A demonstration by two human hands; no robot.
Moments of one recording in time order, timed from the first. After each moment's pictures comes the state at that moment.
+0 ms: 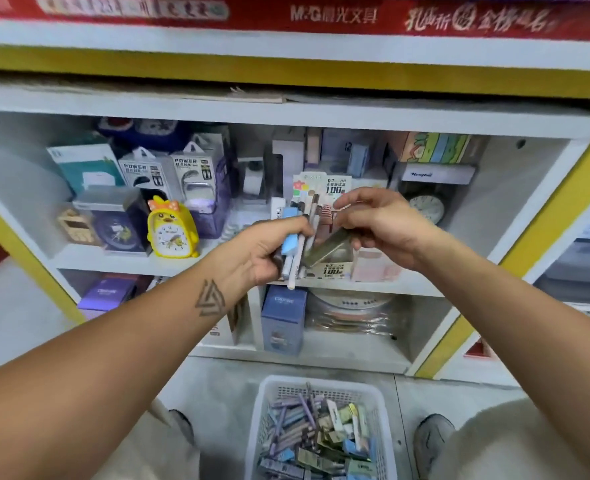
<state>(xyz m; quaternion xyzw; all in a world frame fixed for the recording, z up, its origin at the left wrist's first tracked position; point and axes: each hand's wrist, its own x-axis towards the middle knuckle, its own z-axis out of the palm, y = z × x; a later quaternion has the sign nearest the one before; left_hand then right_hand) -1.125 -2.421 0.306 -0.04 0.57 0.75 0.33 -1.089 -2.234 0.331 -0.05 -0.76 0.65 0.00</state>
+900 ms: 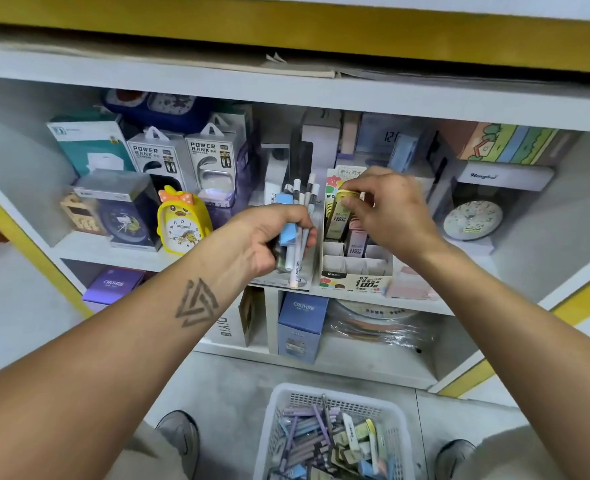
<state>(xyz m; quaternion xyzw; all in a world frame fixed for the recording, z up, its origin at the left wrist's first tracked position) -1.170 -2.451 0.310 -0.12 0.61 0.73 0.29 -1.164 -2.260 0.306 0.10 -0.93 0.24 0.24</state>
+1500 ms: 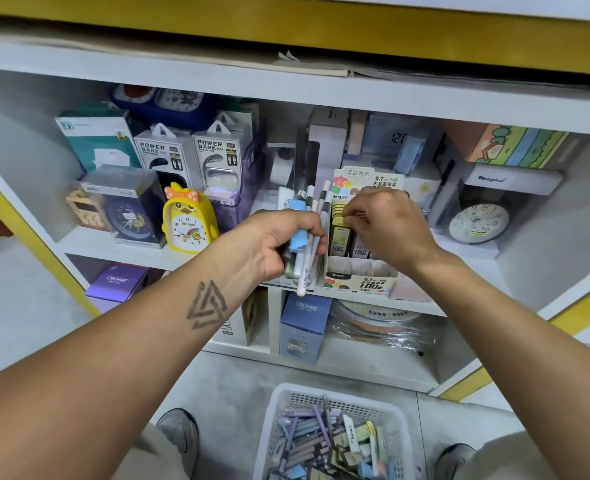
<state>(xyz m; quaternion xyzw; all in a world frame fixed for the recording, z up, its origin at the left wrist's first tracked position) -1.165 -2.448 0.306 -0.11 0.63 0.71 0.29 -1.164 -2.265 0.290 0.11 -0.96 0.14 0.20</state>
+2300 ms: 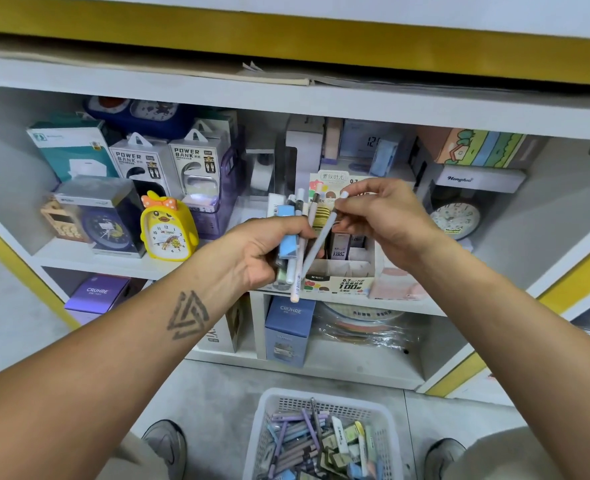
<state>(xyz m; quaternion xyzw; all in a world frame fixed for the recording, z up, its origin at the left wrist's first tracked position) -1.154 -2.436 0.309 -0.09 0.59 0.74 0.32 -1.149 -2.255 0.318 -0.09 -0.73 0.68 0.05</state>
